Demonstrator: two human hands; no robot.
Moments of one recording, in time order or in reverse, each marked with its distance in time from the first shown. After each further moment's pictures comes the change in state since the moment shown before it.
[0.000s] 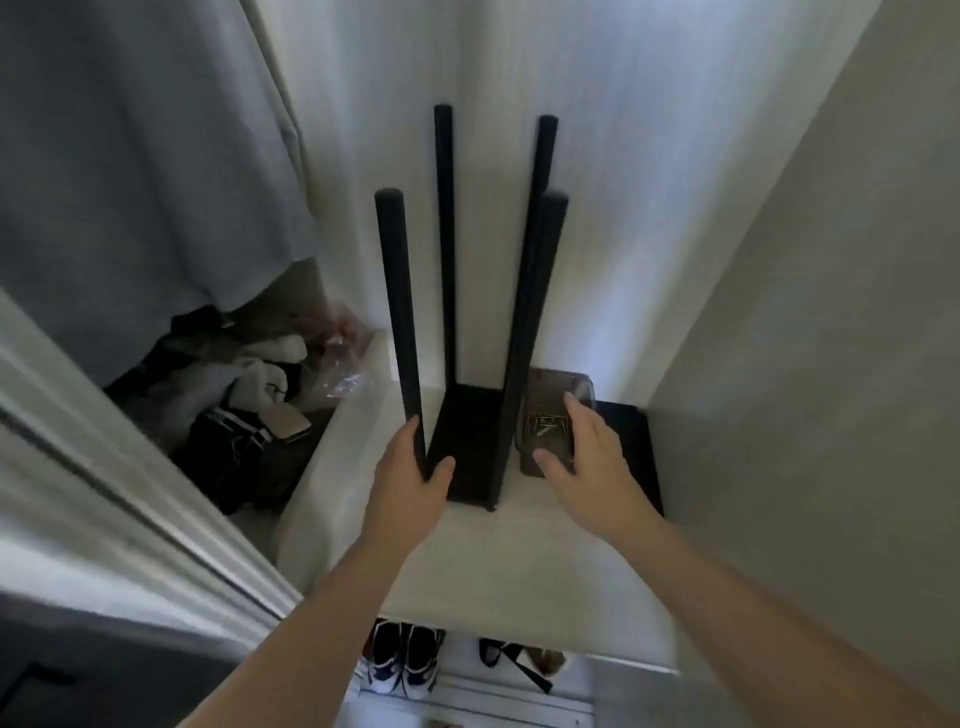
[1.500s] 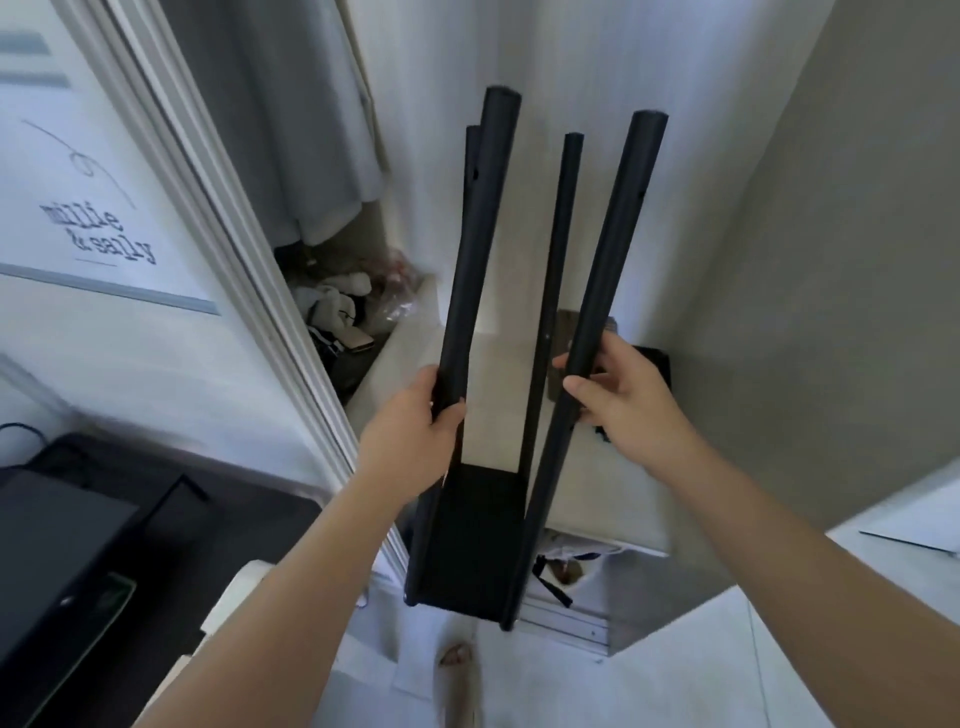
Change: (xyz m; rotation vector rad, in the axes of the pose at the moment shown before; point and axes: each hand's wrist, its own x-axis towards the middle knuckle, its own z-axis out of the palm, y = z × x) left_hand -0.189 0.079 -0.061 0.249 0.046 0.085; right_hand -0.150 -0.036 -0.048 0.635 -0.080 -0.118
